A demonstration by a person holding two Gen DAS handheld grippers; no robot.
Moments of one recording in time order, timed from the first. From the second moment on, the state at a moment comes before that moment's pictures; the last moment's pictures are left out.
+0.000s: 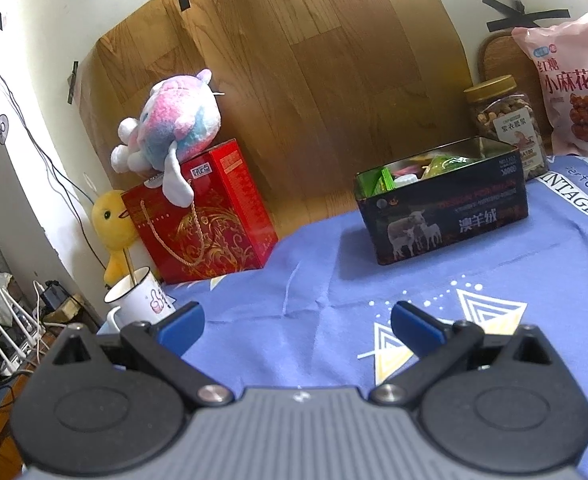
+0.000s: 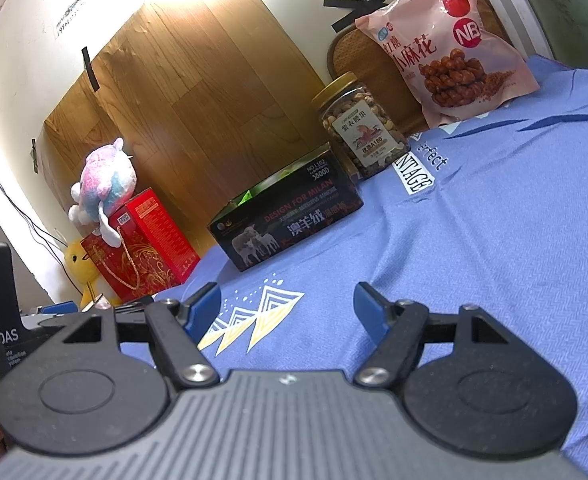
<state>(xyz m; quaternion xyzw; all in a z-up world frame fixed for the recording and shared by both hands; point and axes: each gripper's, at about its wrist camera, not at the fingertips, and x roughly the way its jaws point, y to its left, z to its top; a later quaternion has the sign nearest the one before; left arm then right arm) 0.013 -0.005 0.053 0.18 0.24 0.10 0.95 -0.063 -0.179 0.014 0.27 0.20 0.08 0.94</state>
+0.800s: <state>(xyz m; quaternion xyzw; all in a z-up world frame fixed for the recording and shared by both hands) 0.013 -0.009 0.051 0.16 0.29 0.05 0.94 -0.063 -0.181 0.015 0.27 0.20 0.08 0.94</state>
